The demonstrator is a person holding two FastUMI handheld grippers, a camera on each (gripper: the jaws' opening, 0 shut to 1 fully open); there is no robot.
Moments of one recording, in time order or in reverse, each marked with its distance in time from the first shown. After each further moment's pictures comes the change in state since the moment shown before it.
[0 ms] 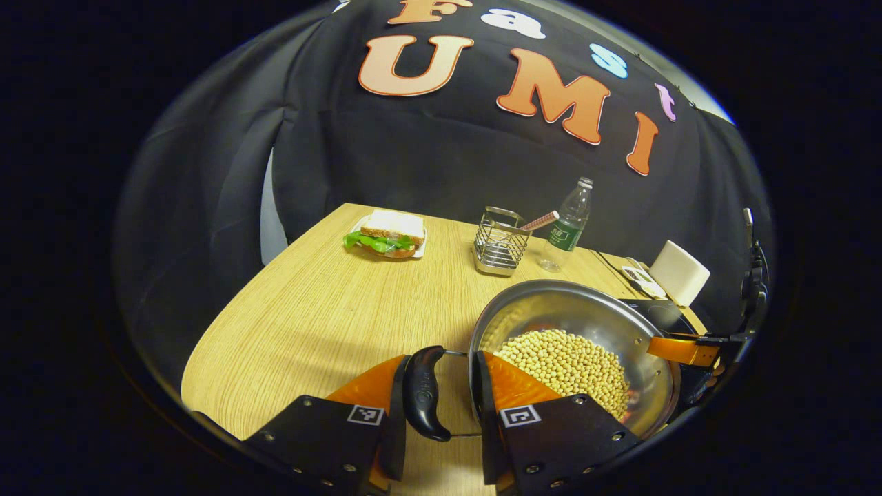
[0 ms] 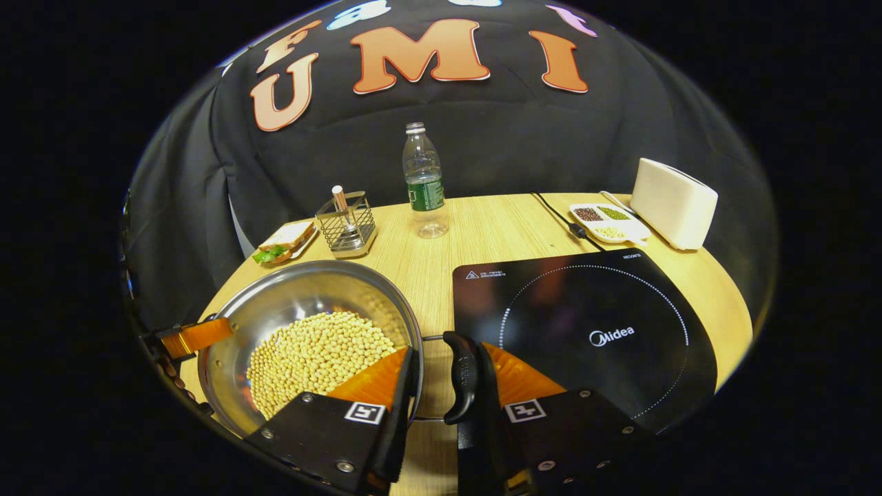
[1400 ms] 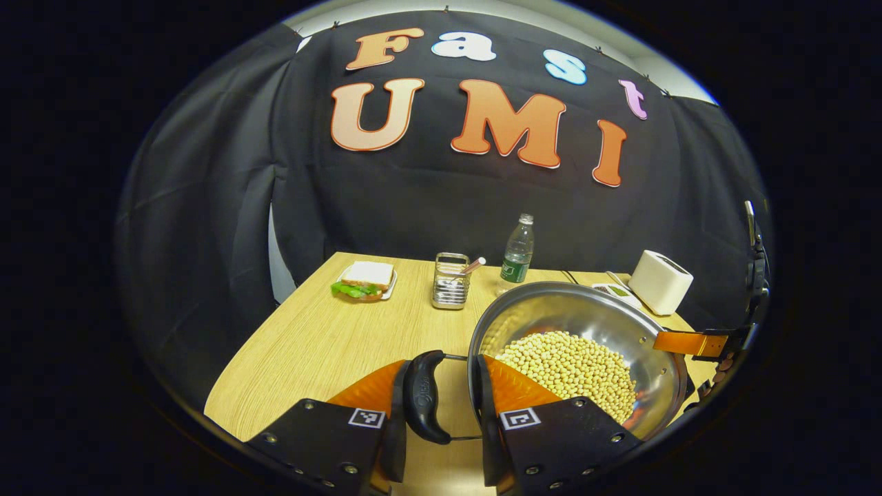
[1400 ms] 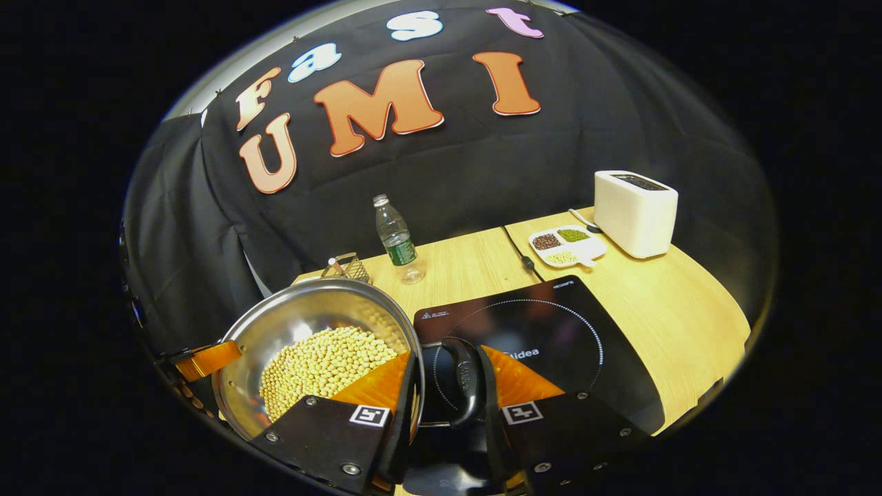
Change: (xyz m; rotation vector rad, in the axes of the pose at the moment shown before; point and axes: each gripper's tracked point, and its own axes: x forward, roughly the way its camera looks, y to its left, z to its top) left arm -0.084 -0.117 0.057 0.093 -0.110 0.022; right arm -0.092 -0.092 0.057 0.140 -0.132 0.052
